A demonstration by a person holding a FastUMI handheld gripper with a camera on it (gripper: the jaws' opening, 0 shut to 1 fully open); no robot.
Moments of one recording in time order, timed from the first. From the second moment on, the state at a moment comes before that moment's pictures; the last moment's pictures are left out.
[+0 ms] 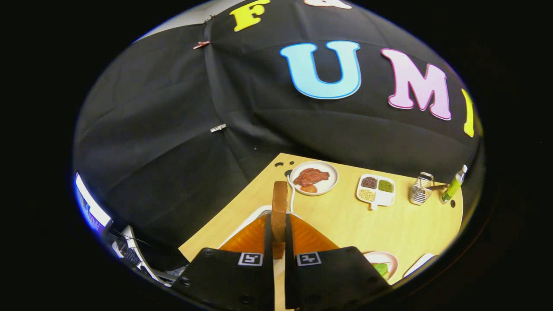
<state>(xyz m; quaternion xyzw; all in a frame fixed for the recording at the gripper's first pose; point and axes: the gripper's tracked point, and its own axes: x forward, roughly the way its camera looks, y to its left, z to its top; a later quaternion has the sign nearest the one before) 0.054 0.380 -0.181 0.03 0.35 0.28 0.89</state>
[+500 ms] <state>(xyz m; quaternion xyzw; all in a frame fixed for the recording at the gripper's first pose) 0.043 0.277 -0.256 0.04 0.40 0.22 0.89</state>
